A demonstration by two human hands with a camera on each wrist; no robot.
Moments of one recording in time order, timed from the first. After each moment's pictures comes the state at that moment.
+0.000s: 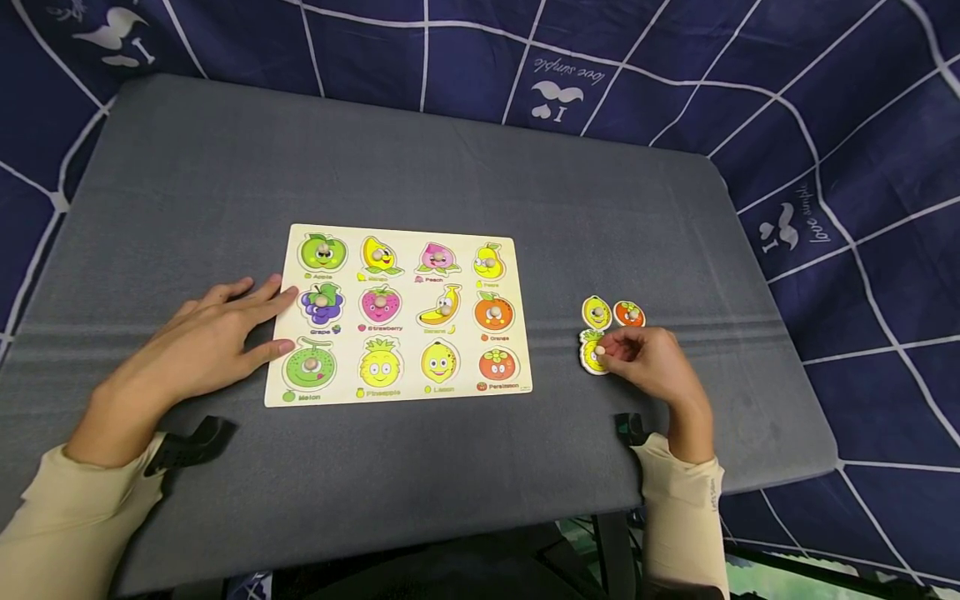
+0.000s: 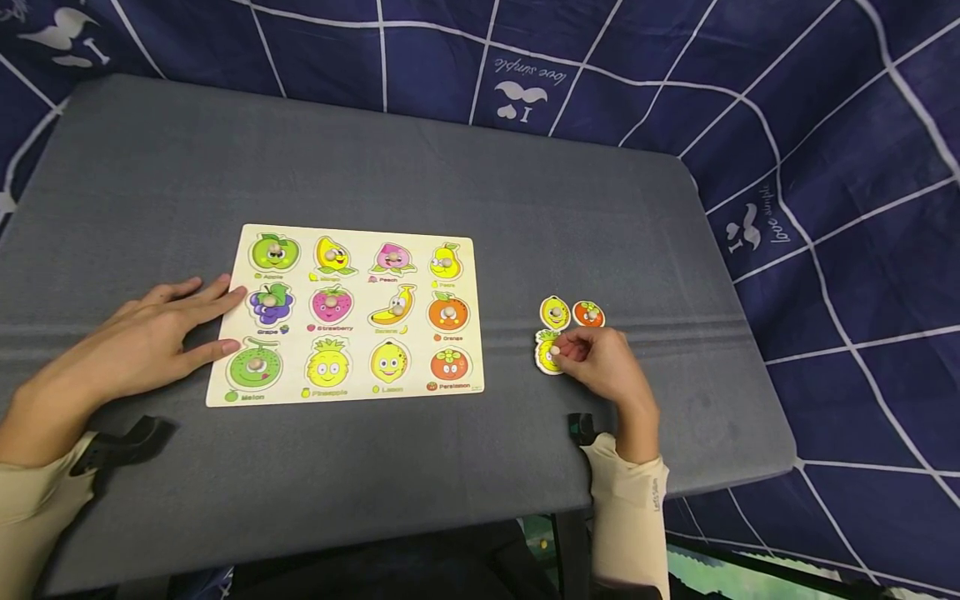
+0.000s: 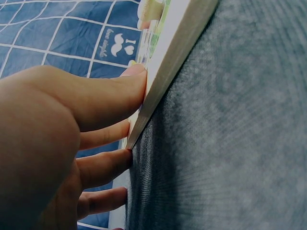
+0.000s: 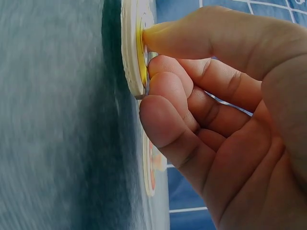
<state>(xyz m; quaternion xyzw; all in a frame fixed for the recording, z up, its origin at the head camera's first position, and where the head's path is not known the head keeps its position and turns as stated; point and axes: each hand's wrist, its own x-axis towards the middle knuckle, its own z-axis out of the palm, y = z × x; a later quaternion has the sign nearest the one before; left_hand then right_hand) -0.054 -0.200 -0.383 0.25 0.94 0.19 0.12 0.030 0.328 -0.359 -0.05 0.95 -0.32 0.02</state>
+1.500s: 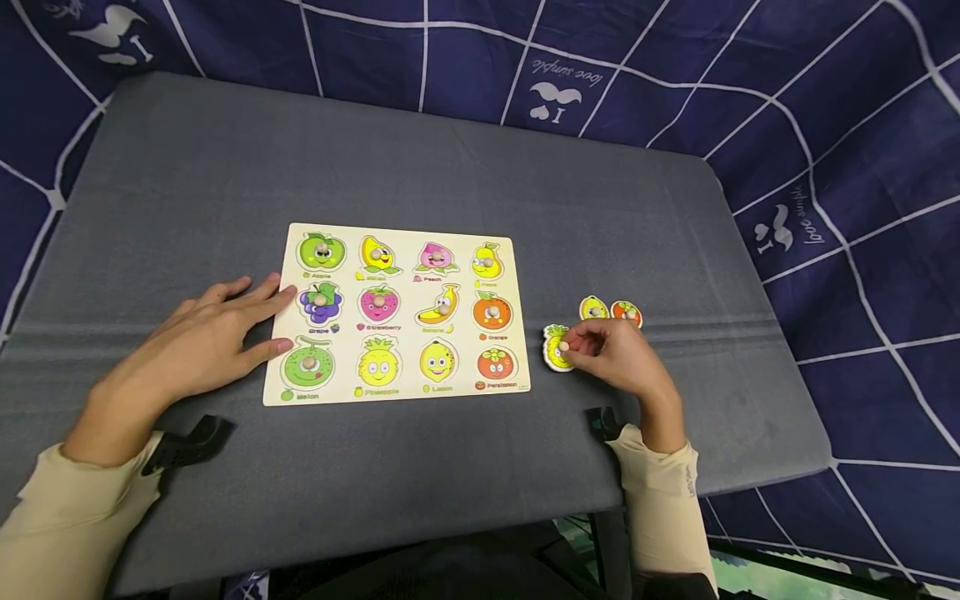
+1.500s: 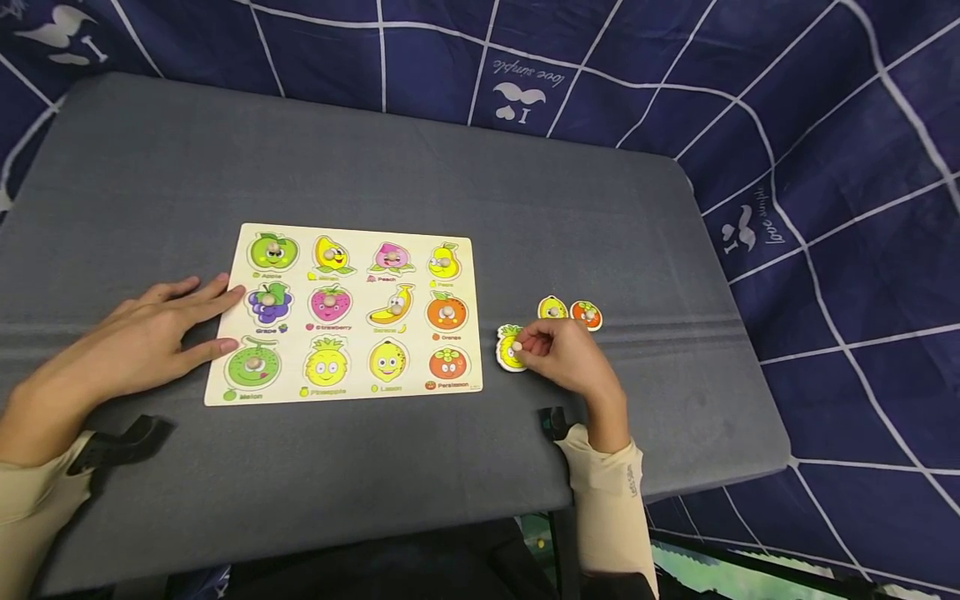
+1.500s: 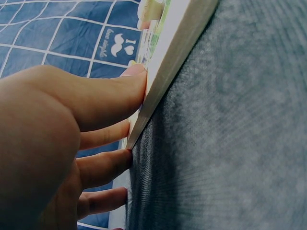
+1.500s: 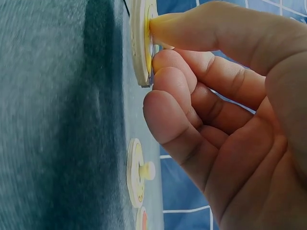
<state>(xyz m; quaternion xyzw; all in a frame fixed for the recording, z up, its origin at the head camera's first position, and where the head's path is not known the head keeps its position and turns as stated) -0.055 -0.200 -0.383 0.25 0.94 0.19 0.13 0.013 0.288 -0.351 -0.08 0.93 -0.35 0.08</state>
